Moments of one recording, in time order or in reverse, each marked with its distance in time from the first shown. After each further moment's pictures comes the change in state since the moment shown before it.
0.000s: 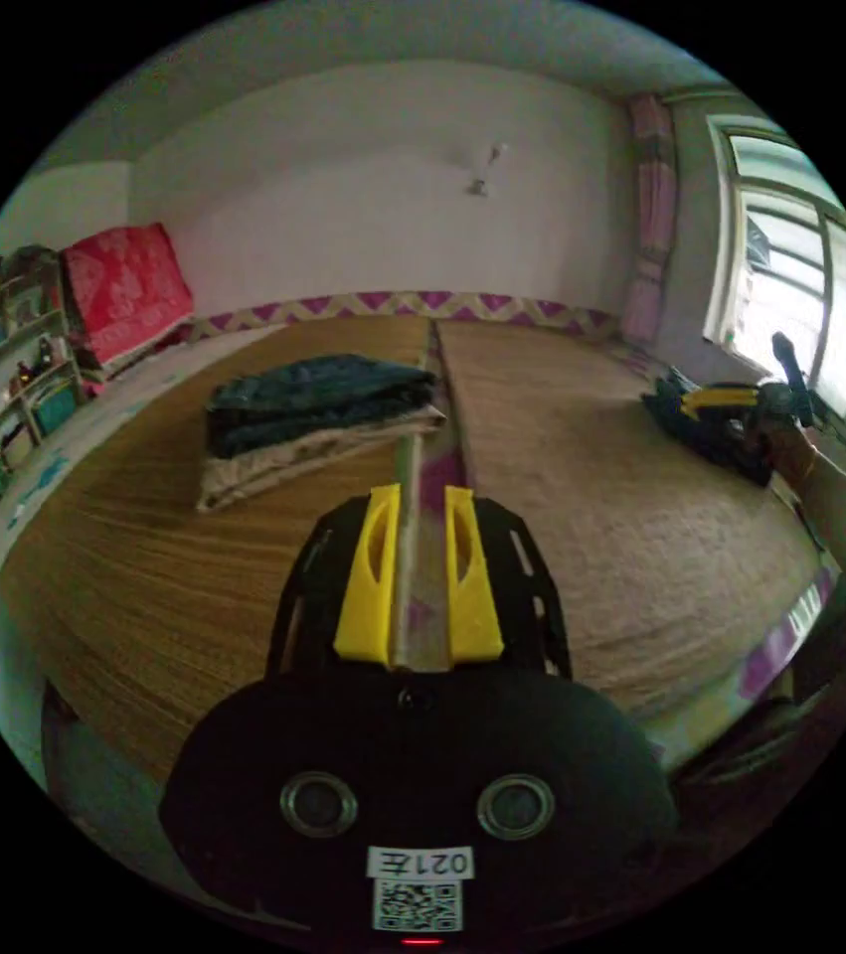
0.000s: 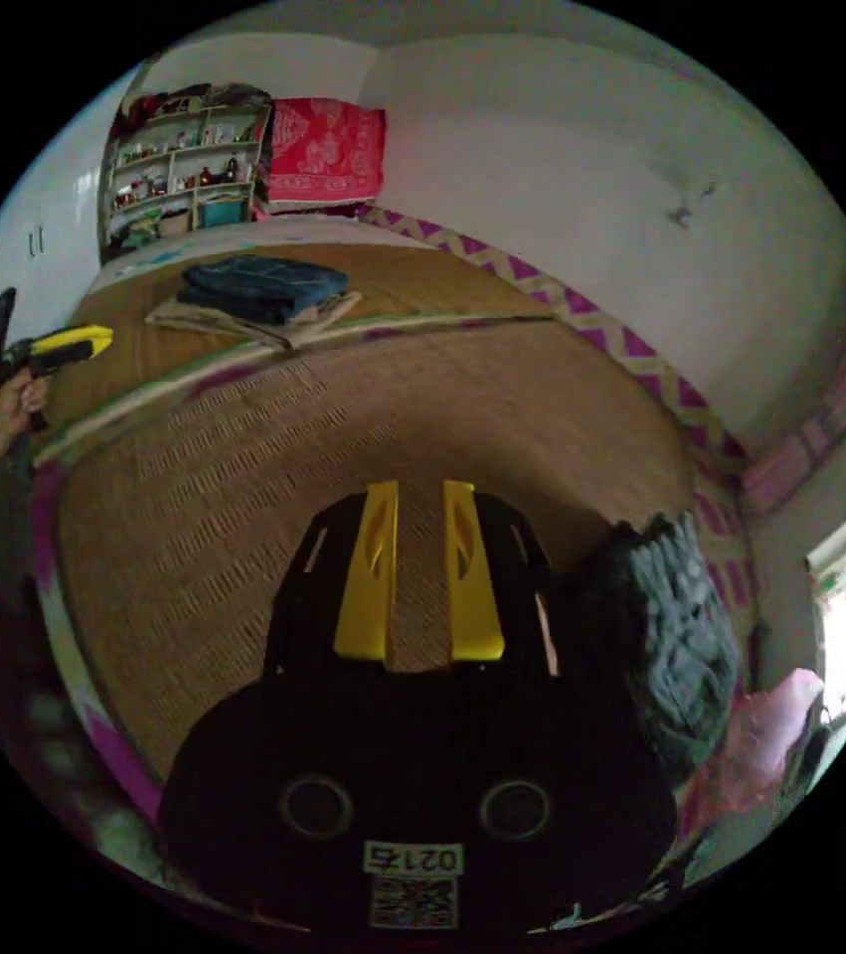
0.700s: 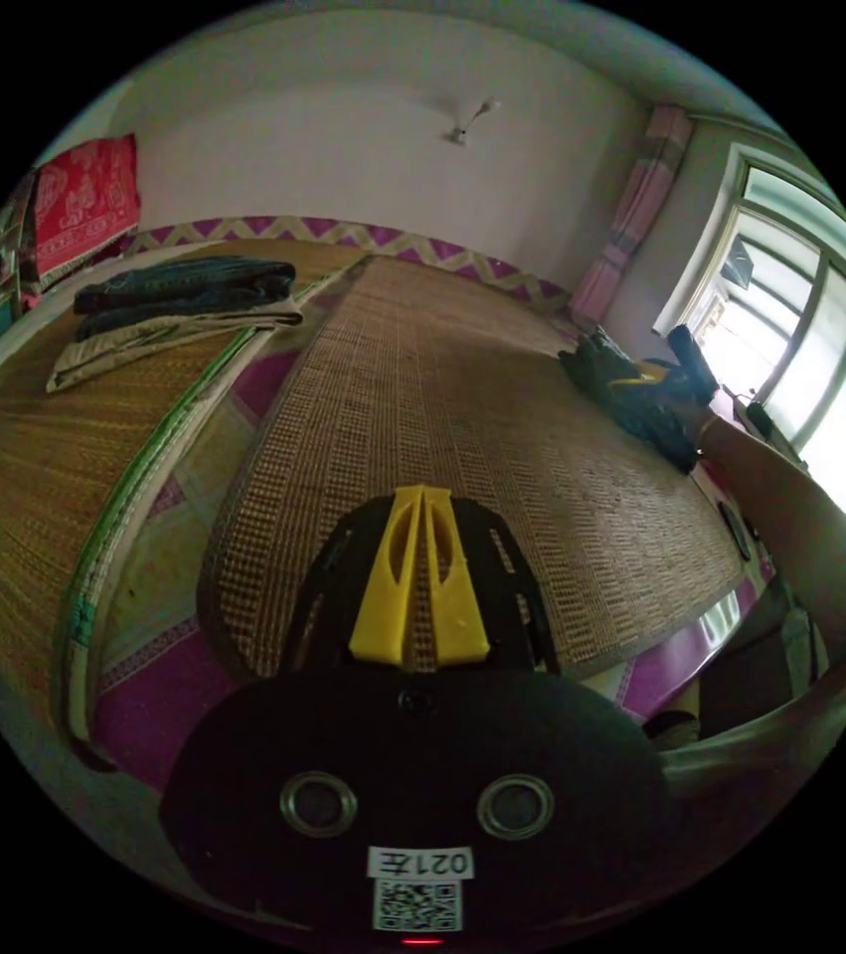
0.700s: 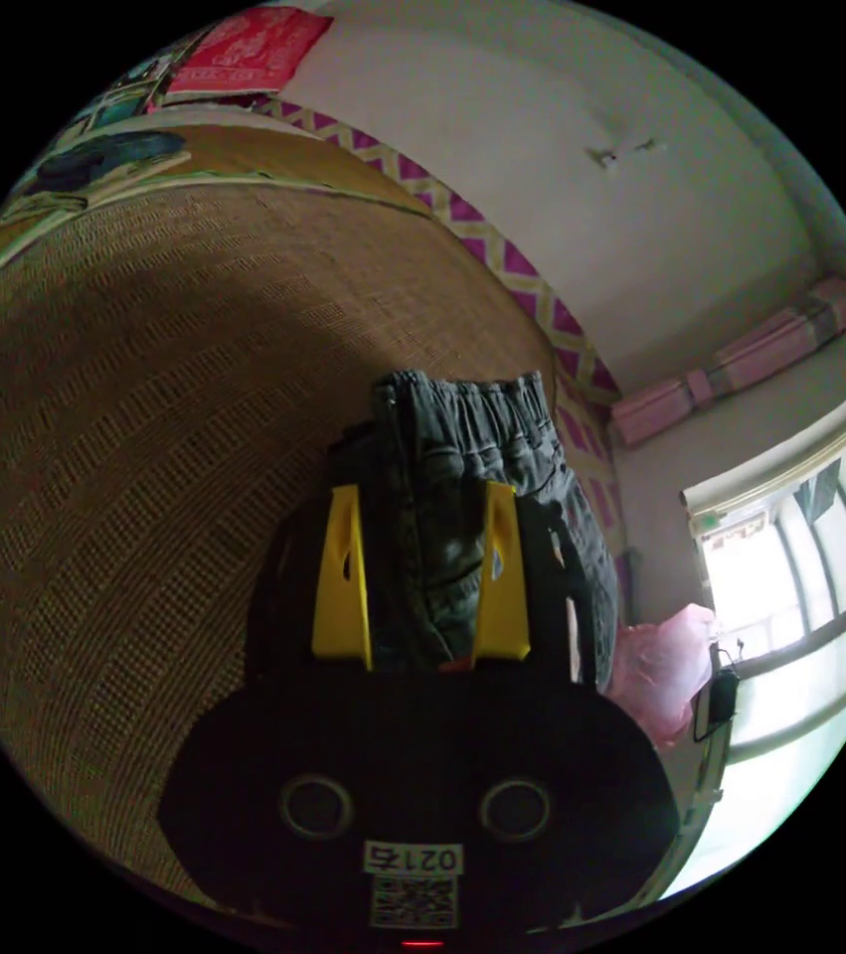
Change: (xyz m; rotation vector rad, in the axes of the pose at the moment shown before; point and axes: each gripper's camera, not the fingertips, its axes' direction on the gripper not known) left arm 0.184 0.083 0.017 -0.110 0.204 -0.138; right arm 0.043 0.046 0.045 -0.258 0.428 -0.005
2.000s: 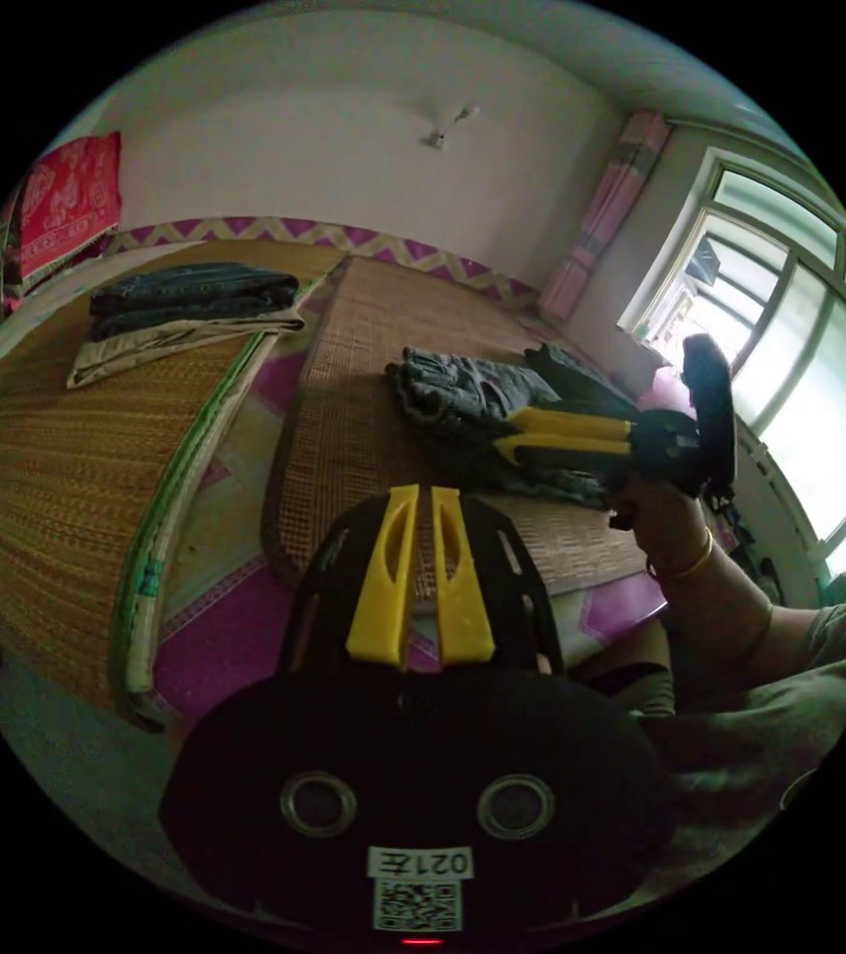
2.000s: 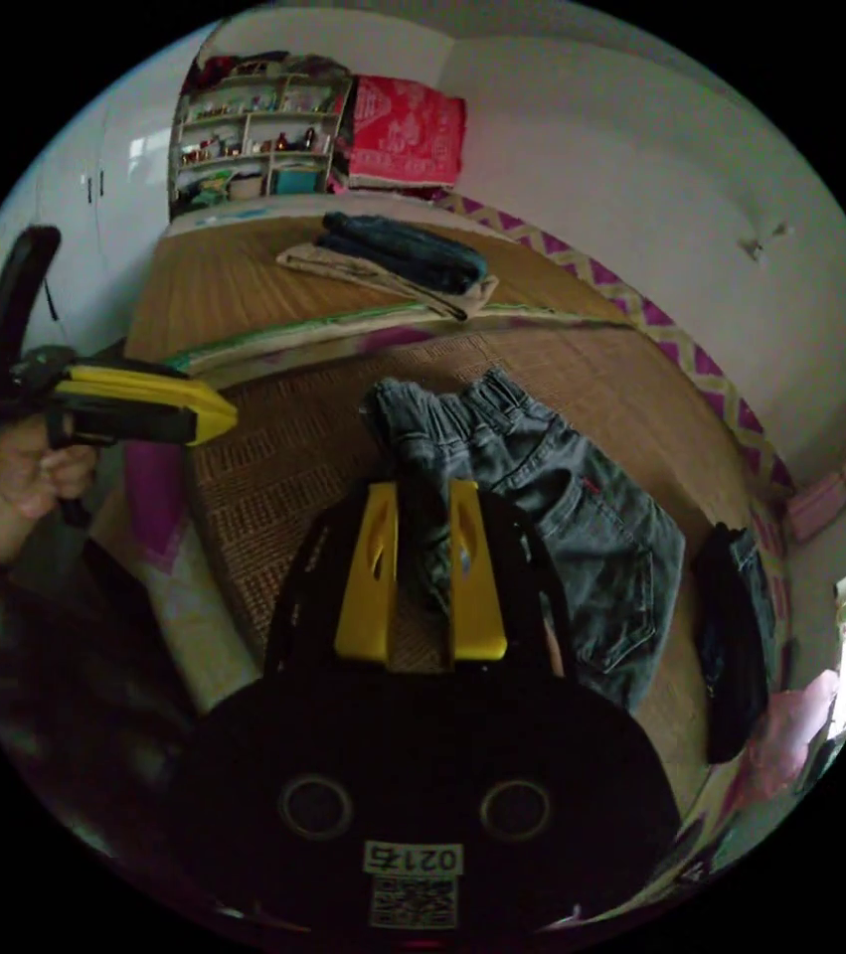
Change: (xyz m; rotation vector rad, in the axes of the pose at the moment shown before) left arm 0.076 0.075 -0.063 -0.017 0.085 0.043; right arm -0.225 0.038 -0.245 0.243 -0.556 -0.119
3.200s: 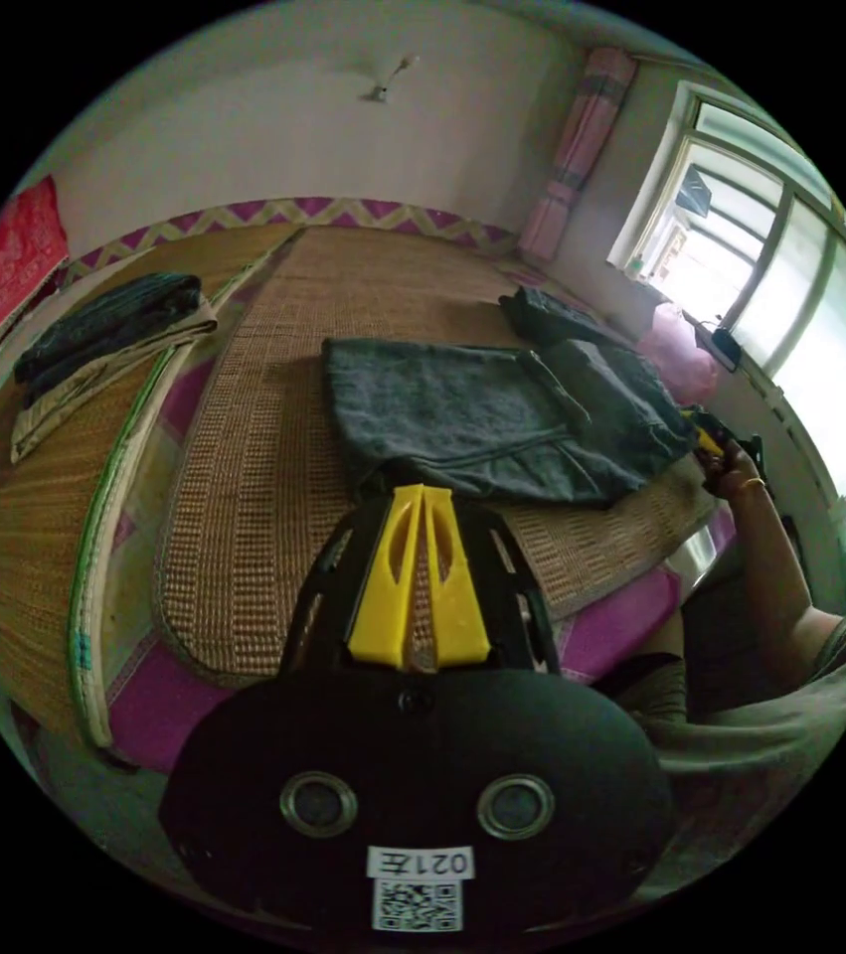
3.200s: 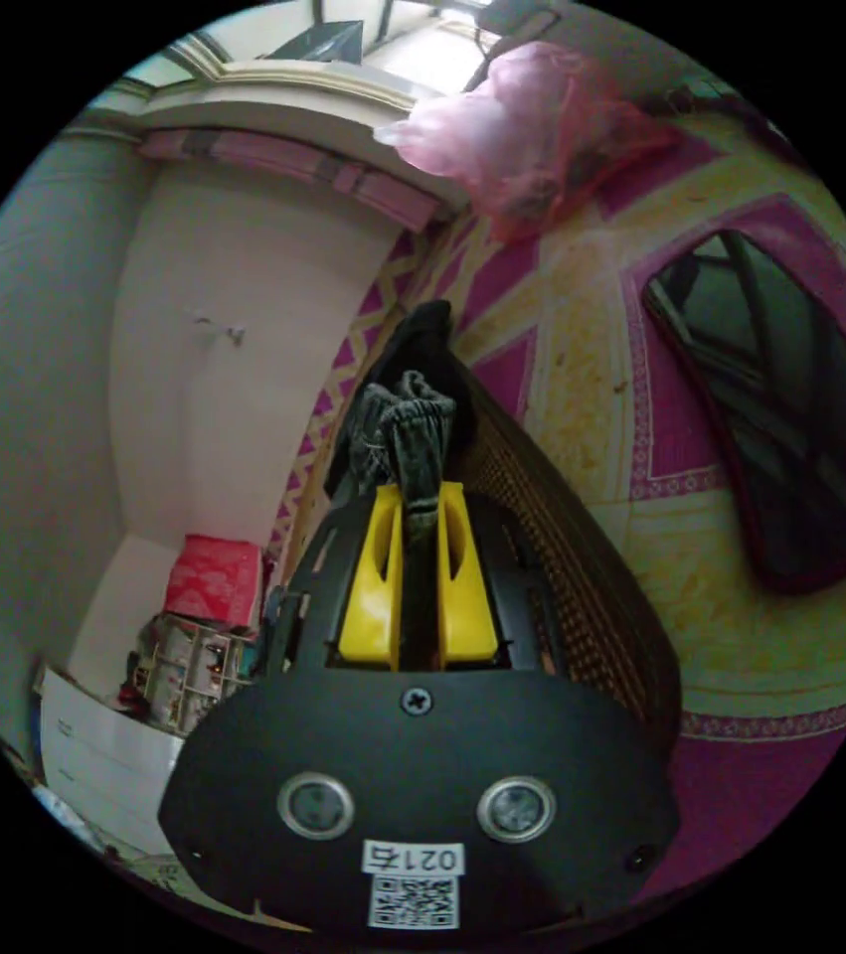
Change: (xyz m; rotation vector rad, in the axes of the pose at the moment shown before) left arm 0.123 -0.063 0.105 -0.129 -0.045 0.130; right arm 0.466 0.568 -0.154 0.546 -0.220 1.511
